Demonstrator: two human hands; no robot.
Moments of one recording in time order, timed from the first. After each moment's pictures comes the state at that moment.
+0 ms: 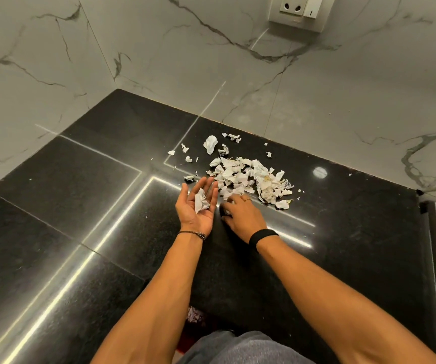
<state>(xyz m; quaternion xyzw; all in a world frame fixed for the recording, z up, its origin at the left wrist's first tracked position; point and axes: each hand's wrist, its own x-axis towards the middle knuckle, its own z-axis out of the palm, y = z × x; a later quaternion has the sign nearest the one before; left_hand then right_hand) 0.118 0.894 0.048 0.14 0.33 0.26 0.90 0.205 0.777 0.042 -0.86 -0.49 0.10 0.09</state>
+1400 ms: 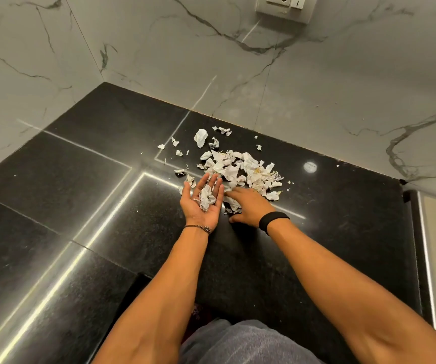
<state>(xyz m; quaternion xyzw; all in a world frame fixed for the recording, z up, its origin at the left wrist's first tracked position) 0.135 0.867 0.039 0.08 0.31 0.23 0.92 0.239 0.750 0.061 -0.85 -0.49 0.20 0.06</state>
